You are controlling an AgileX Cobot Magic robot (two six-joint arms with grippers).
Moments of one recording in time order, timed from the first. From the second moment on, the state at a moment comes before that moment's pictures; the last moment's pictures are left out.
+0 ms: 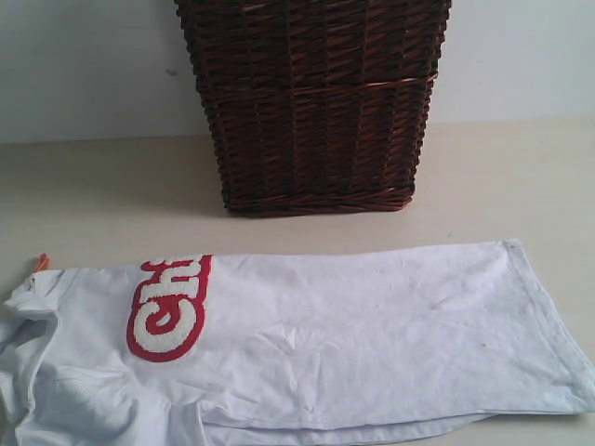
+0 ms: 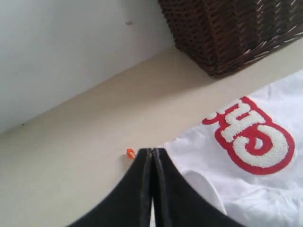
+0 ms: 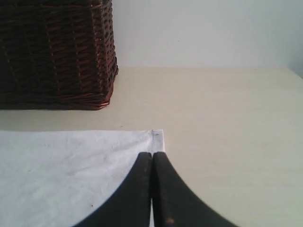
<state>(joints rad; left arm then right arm) -0.09 0.33 -0.32 -0.27 0.45 0.64 -0.02 0.01 -0.01 0.21 0.33 -0.22</state>
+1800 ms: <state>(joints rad) -0.07 1.66 -0.76 -0.33 0.57 1.26 -0.02 0.01 -0.01 0.21 0.33 -0.23</state>
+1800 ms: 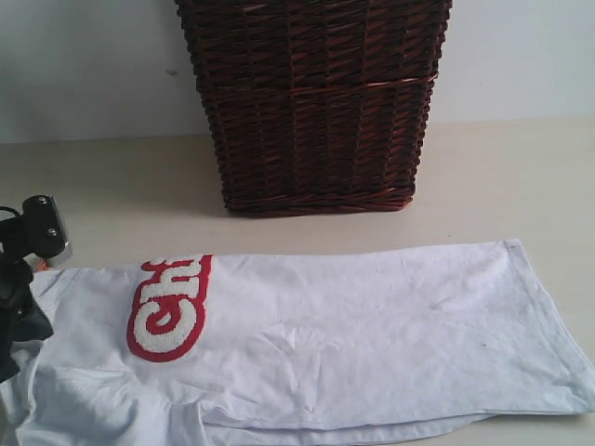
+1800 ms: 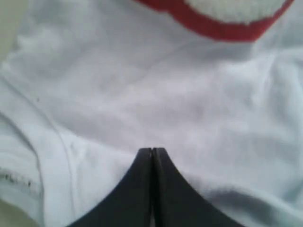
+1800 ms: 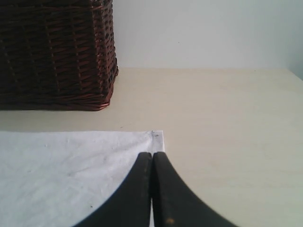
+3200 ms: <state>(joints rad) 0.00 1.80 -0.86 -0.91 0.47 1.75 -0.02 0.01 -0.01 0.21 0.33 -0.23</state>
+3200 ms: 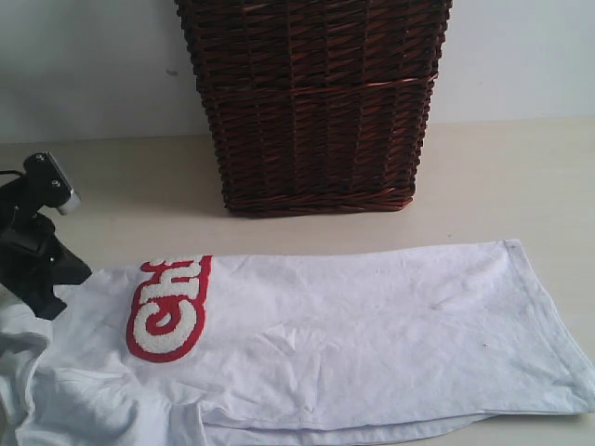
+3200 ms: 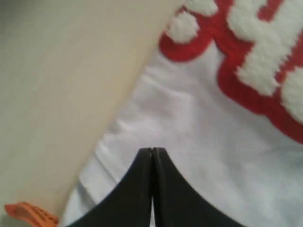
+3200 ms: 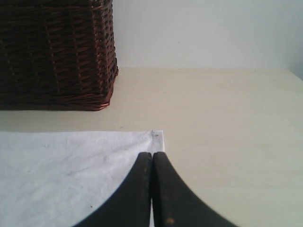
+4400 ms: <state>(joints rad) 0.07 1.89 -0.92 -0.83 0.90 1.78 -0.02 0.01 -0.01 0.21 0.33 -0.23</state>
